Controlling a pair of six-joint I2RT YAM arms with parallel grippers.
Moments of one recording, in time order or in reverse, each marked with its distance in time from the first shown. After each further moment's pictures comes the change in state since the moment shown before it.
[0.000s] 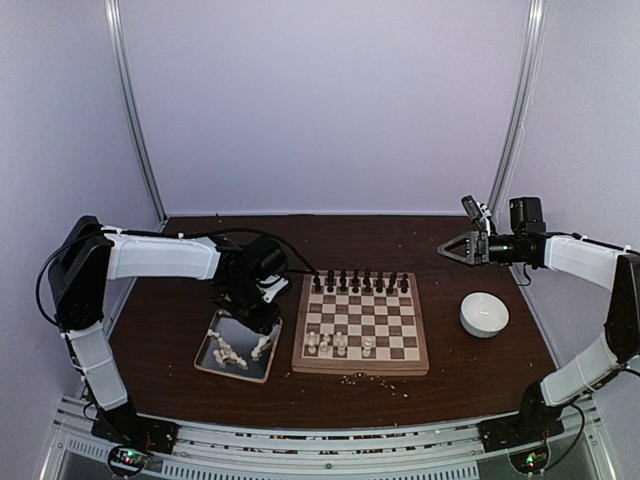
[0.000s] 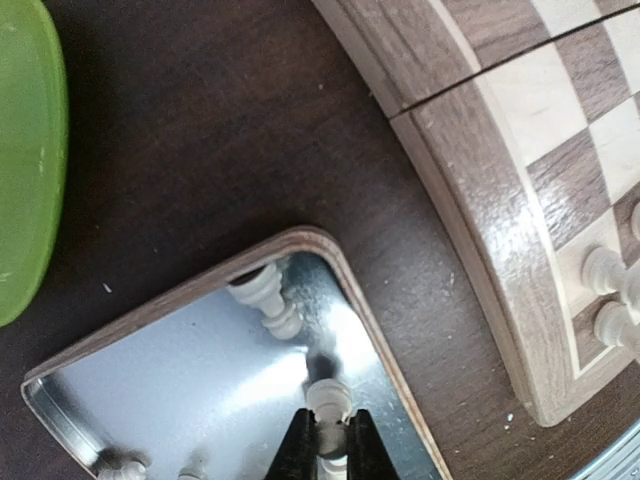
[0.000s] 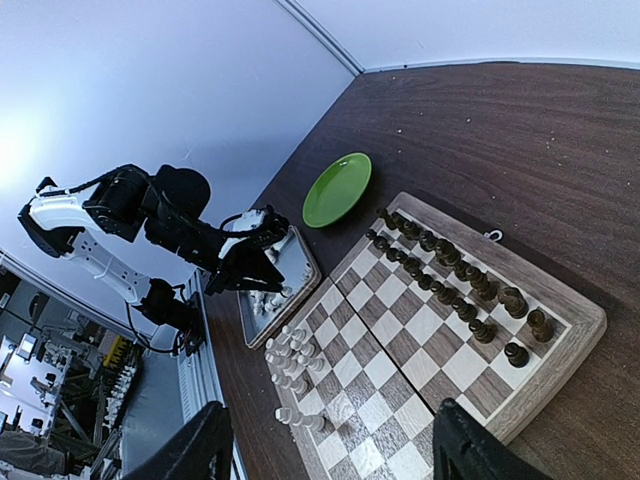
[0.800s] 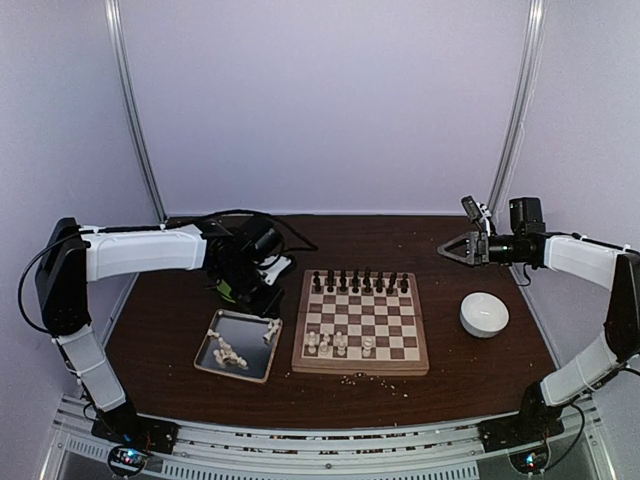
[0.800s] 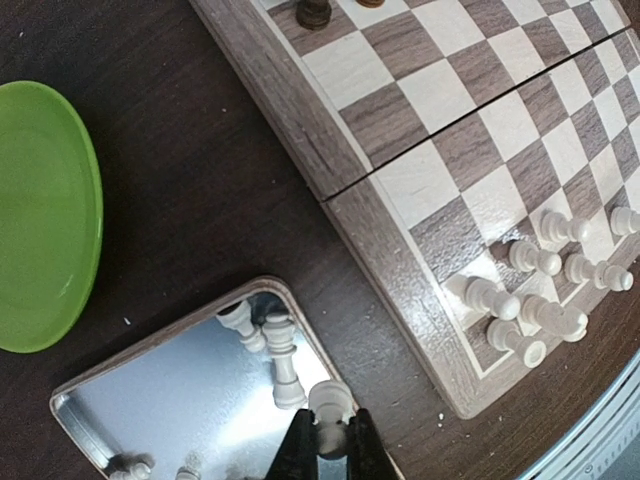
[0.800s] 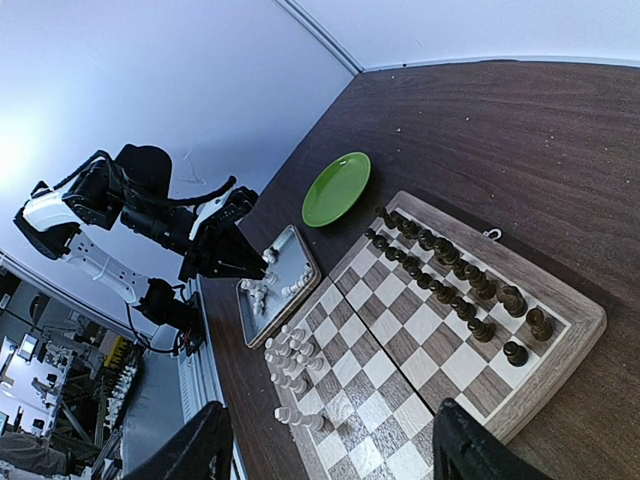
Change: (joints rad) left arm 0.003 -0.084 0.052 0.018 0.056 0.003; right arm -0.002 0.005 0.001 -0.003 -0.002 -0.001
